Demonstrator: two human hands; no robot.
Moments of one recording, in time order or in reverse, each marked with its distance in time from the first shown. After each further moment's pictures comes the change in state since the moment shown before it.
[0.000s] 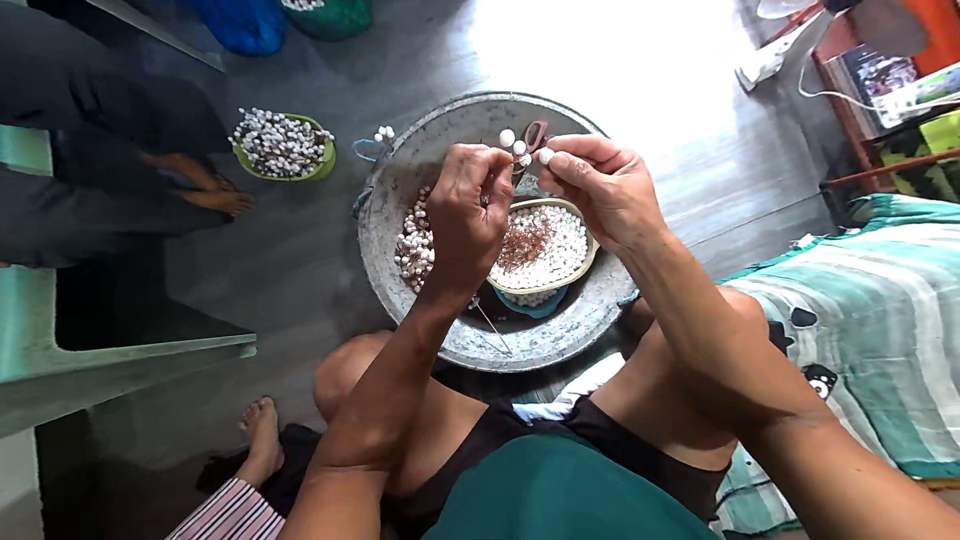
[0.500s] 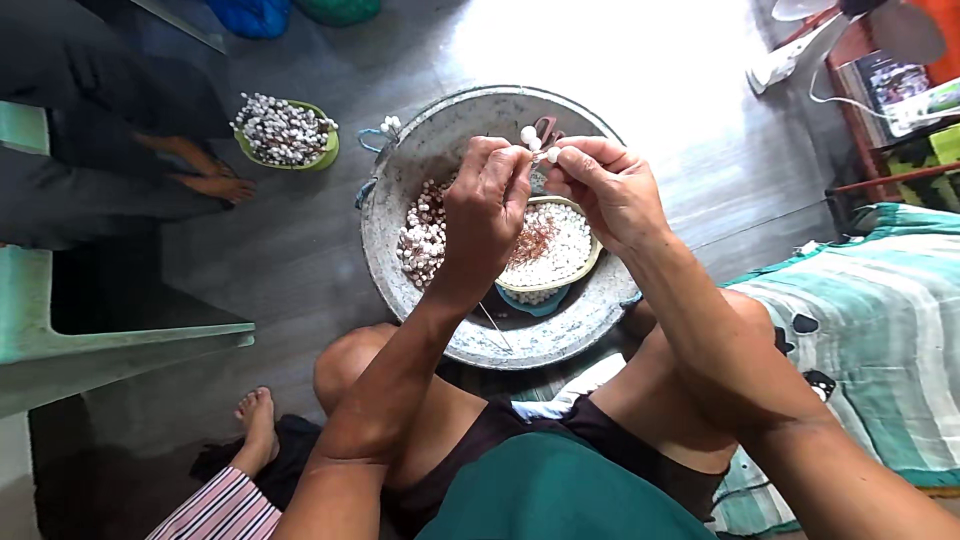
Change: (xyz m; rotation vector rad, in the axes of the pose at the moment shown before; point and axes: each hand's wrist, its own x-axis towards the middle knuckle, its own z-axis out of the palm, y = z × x) left_hand -0.001 -0.002 0.006 0.060 0.014 0.060; right_hand 0.003 0.007 0.002 0.008 0.058 0.057
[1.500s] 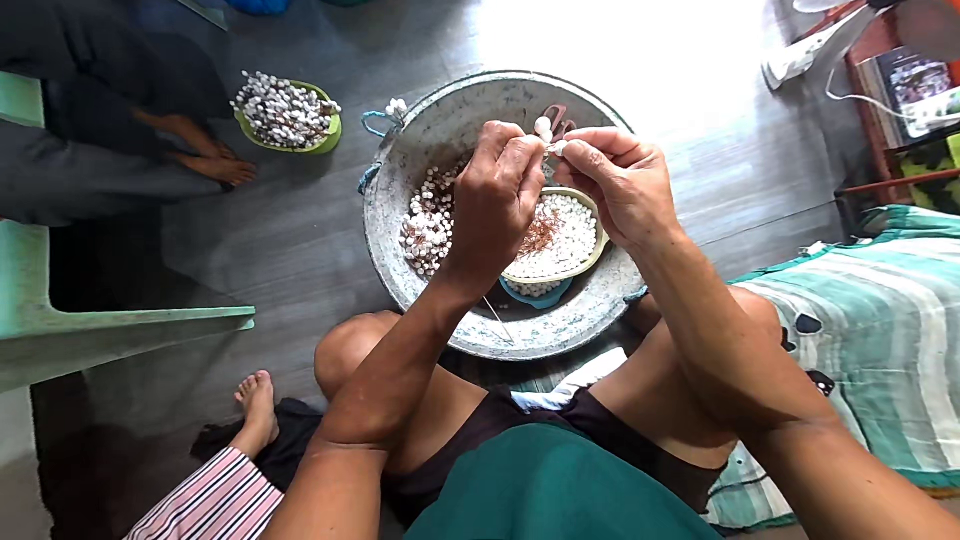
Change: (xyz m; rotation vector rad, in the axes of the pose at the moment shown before) left_hand 0.007 -0.004 0.007 0.001 0.033 0.013; right_hand -0.002 0.004 0.000 -0.152 -0.009 -0.064
